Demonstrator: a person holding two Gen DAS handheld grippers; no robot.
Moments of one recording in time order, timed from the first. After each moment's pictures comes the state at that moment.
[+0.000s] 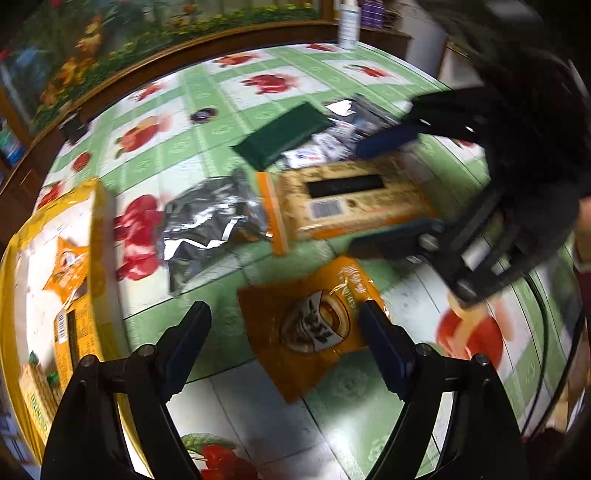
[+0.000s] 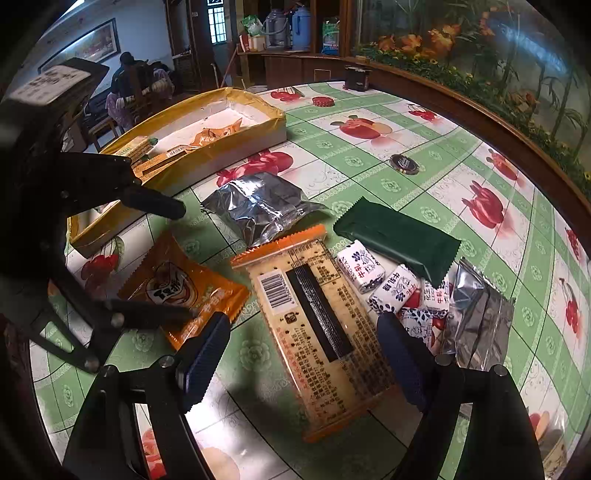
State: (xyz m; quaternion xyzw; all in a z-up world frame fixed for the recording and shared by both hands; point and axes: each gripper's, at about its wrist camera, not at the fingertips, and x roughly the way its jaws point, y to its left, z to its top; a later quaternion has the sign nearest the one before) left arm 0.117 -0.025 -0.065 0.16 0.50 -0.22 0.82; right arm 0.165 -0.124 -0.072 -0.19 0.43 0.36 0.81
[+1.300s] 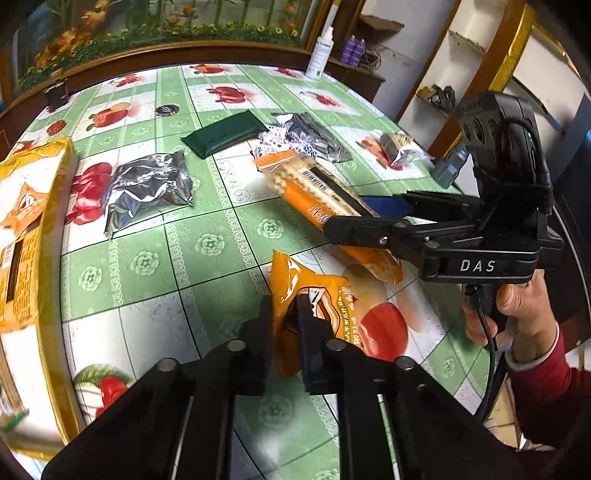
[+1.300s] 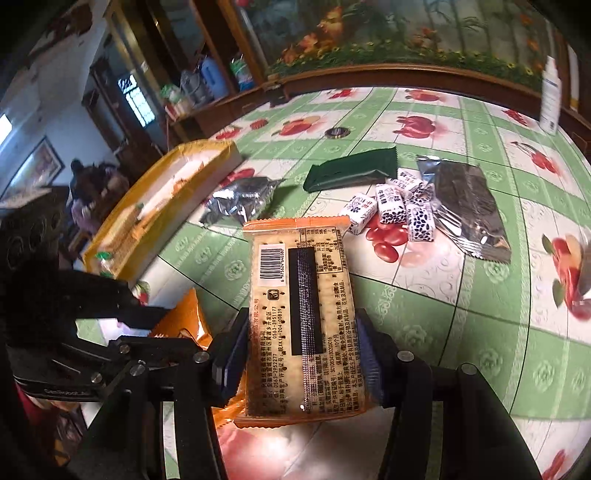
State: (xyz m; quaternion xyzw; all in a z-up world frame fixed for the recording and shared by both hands) left arm 0.067 -0.018 -0.056 0.01 0.47 -0.28 0.83; right arm 0.100 -0.185 -0.071 0.05 0.43 0.27 0.86
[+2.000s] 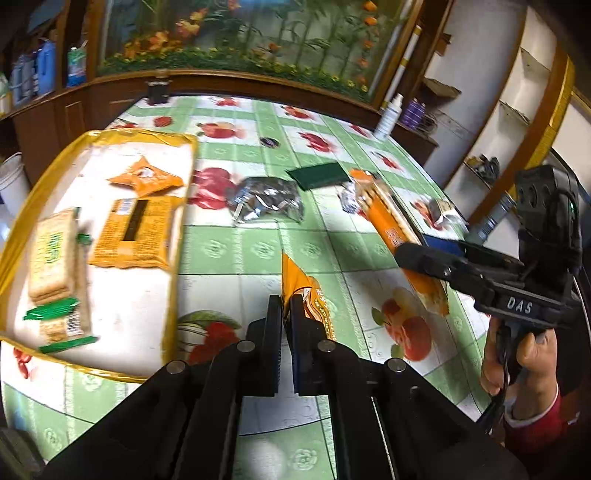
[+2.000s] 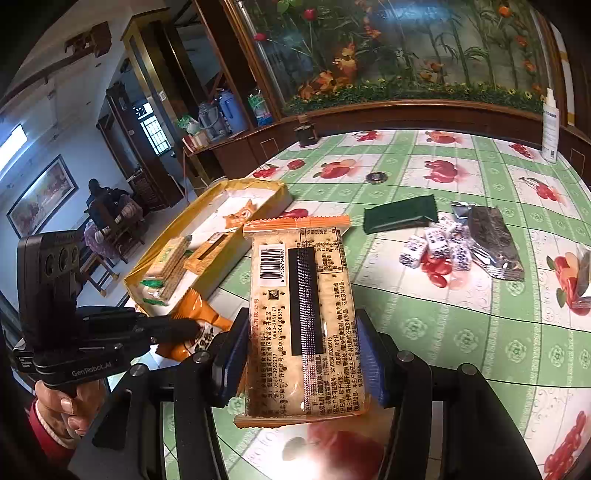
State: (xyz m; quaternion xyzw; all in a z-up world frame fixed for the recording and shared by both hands) left arm 0.030 0.068 -0.030 -0.07 0.42 -0.16 0.89; right arm 0.061 -0.140 -0.031 0.05 0.38 0.29 0.88
